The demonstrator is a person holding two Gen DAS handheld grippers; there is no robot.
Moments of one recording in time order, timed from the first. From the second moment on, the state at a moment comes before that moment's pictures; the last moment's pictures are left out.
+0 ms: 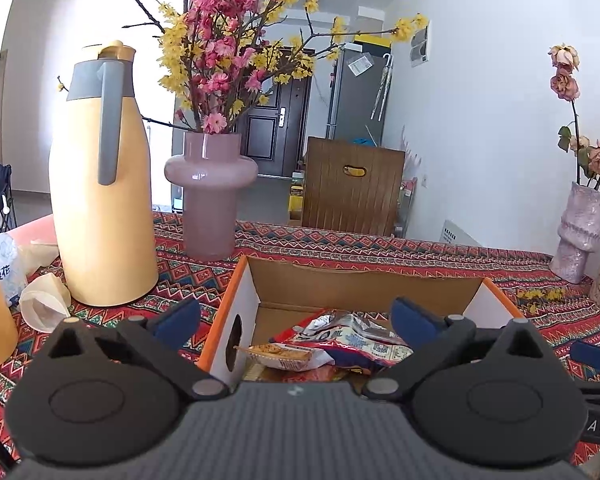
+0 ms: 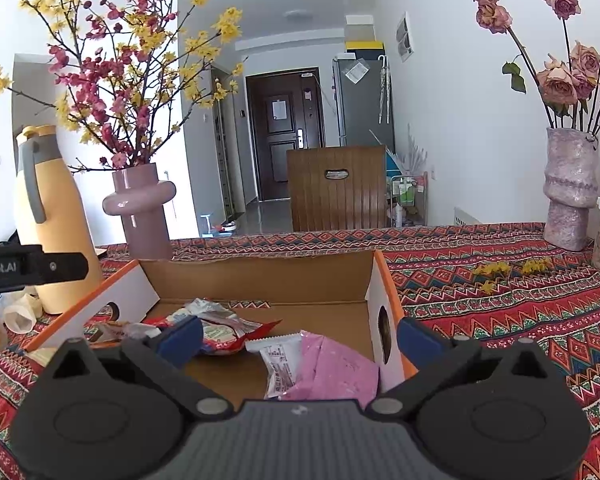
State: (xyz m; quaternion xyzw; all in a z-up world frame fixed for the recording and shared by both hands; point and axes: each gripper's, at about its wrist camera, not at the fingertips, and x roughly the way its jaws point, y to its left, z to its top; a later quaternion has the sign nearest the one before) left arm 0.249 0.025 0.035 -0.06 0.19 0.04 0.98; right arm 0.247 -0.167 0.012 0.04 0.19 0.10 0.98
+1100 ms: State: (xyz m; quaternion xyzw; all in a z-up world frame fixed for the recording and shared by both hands) left arm 0.153 0.023 0.058 -0.05 0.19 0.03 0.98; right arm 0.153 -0.170 0.033 0.04 0.17 0.12 0.98
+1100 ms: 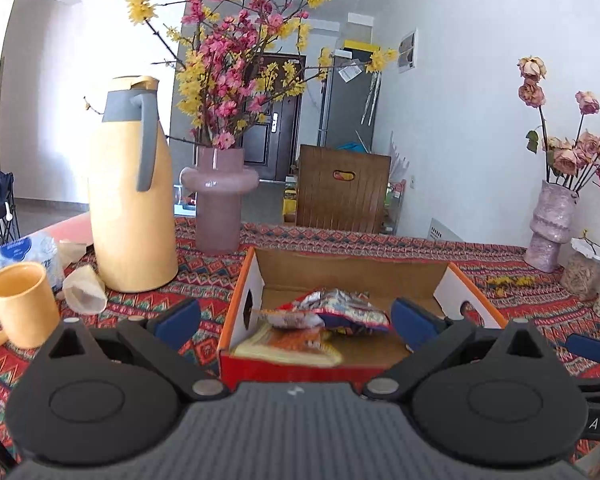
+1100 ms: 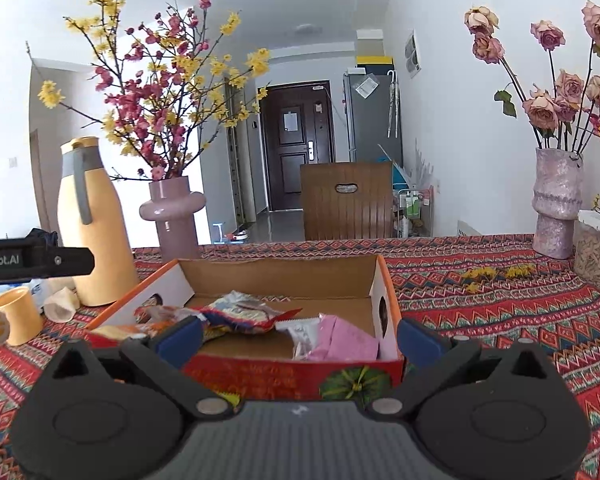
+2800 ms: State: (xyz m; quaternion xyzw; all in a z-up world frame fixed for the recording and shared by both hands) left arm 0.075 0.031 -0.011 -0.06 0.34 0.04 0.94; right arm 0.071 -0.163 -0.040 0.02 0.29 0.12 0.95
